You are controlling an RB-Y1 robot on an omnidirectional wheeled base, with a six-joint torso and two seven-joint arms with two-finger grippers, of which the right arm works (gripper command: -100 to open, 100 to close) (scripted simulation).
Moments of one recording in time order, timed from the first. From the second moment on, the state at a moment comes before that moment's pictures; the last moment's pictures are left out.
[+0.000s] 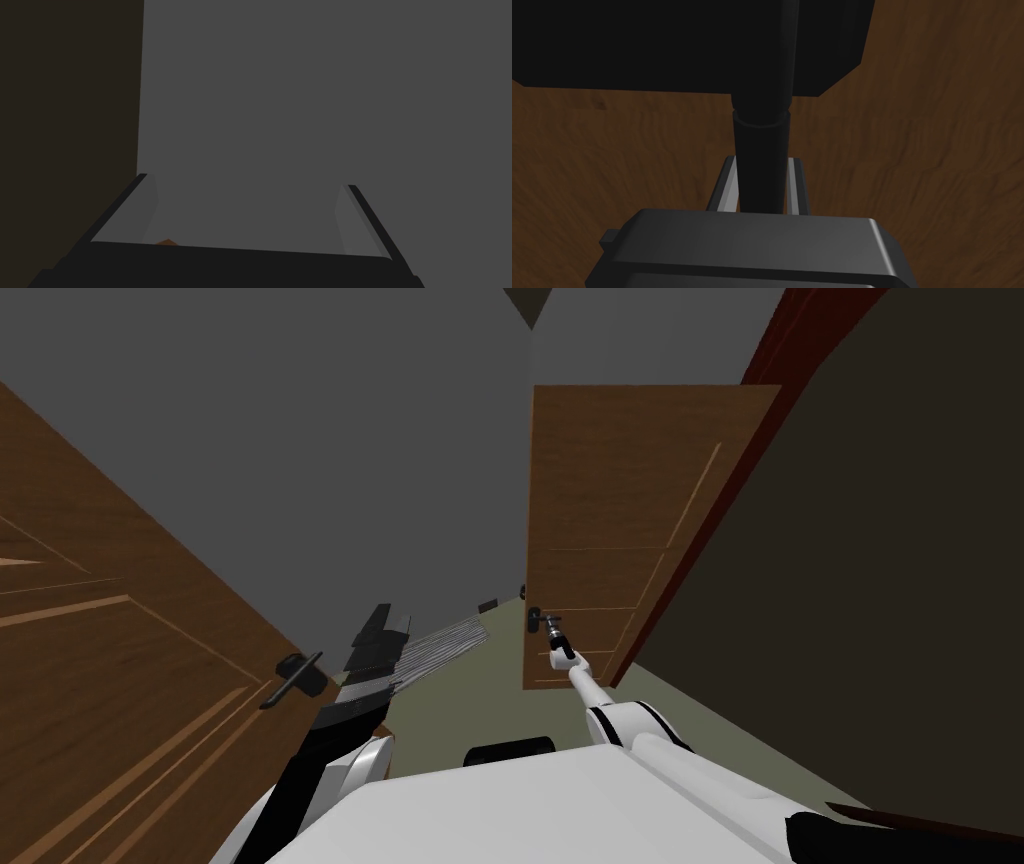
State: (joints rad) arm -0.46 -0.13 -0.13 -0.66 -0.13 -0.45 0.02
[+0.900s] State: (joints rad) arm -0.45 -0.17 -0.21 -0.66 -0.16 -0.45 0.05
